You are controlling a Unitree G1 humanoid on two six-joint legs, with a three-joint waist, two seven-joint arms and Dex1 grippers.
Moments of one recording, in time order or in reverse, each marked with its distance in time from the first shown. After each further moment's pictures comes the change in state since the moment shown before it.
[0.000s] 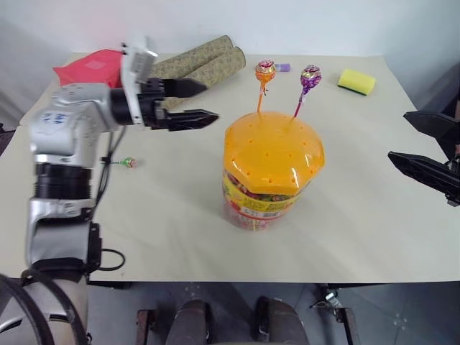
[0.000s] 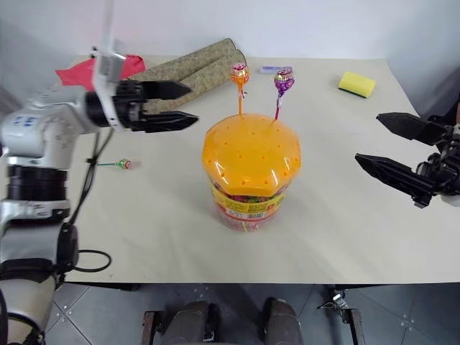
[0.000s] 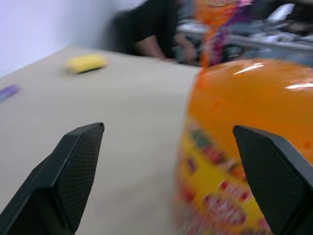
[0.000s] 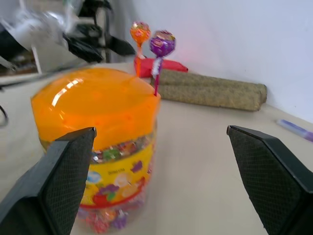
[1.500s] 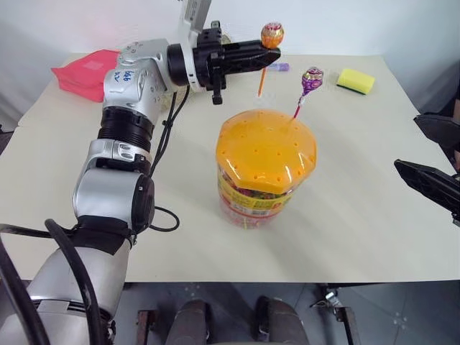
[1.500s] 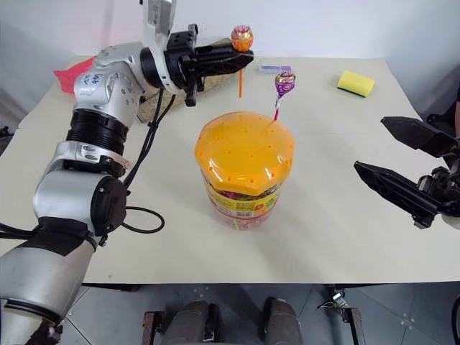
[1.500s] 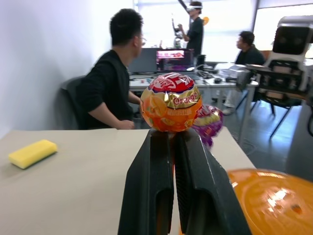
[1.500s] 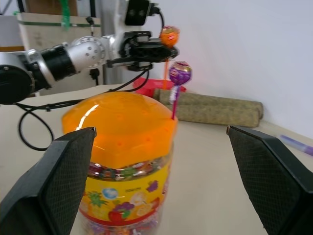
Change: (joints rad) left arm -0.396 -0.251 0.078 0.530 0.094 -0.284 -0.062; right arm 0.160 0.041 -0.140 -0.193 0.173 0.002 -0.130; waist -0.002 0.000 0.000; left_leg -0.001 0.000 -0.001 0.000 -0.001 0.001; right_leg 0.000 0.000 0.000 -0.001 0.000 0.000
